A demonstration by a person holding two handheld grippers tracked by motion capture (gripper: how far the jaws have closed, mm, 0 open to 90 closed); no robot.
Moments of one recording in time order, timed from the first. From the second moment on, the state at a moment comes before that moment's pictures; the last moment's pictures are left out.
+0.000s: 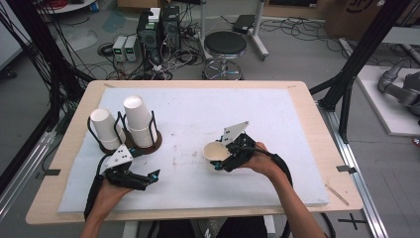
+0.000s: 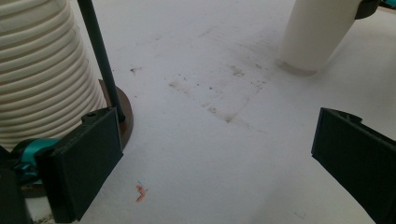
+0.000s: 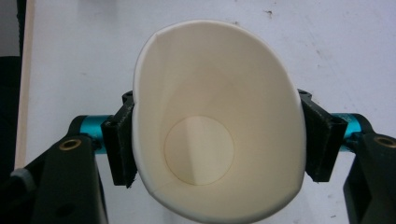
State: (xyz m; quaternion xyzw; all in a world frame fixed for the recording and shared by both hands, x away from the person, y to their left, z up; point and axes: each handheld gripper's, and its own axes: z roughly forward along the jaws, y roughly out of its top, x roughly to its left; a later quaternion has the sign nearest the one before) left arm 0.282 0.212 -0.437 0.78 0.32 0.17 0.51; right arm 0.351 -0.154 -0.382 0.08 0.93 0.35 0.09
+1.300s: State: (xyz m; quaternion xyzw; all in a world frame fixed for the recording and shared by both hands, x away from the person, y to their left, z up) left arm 0.281 0.213 -0.438 0.78 0.32 0.17 0.51; right arm 0.351 -0.153 -0.391 0.10 0.93 0.36 0.07
